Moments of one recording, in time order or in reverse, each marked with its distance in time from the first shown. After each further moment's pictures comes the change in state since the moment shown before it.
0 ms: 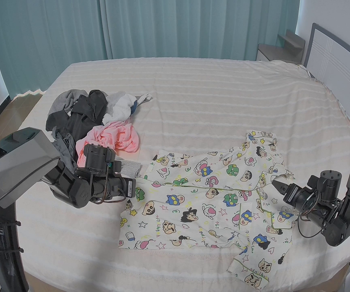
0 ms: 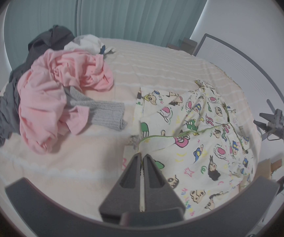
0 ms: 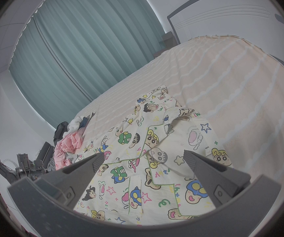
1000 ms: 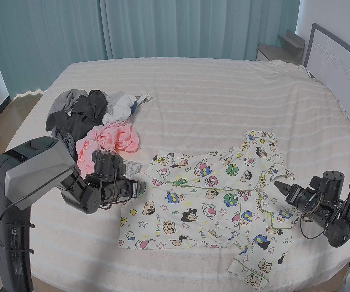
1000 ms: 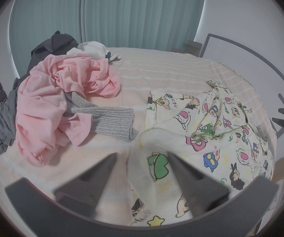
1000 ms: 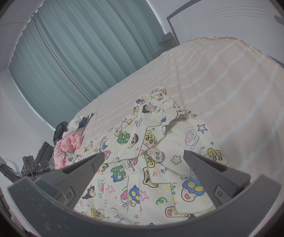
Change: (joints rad) left arm -0.016 0.118 -0.047 -0.134 0.121 0.027; right arm -0.008 -0.021 0.024 -0.001 -0.001 -0.008
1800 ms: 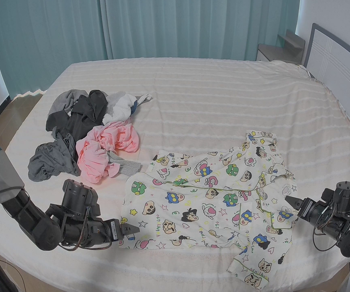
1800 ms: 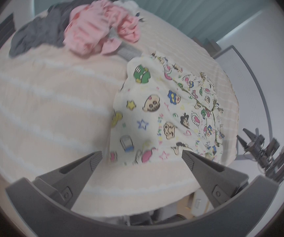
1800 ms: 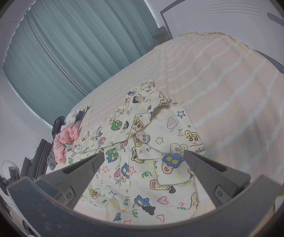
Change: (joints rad) left arm -0.071 -0.419 0.588 0.120 -0.180 -0.487; right arm -0.056 -0.102 0.197 0.002 0.047 -0.007
